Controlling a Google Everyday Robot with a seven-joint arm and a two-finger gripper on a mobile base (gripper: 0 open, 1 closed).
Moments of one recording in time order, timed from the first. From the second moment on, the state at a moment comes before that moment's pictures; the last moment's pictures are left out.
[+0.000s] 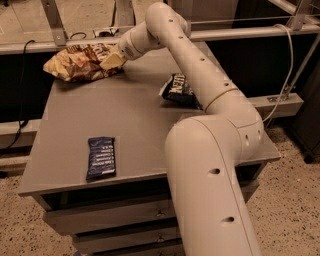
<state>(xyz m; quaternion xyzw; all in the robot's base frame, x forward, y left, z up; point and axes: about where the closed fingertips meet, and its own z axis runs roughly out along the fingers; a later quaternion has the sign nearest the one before) 0.852 0.140 0.865 -0.53 0.70 0.21 0.44</state>
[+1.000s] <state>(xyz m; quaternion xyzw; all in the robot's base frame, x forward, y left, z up) 0.816 0.048 0.983 -0.49 0.67 0.14 0.54</state>
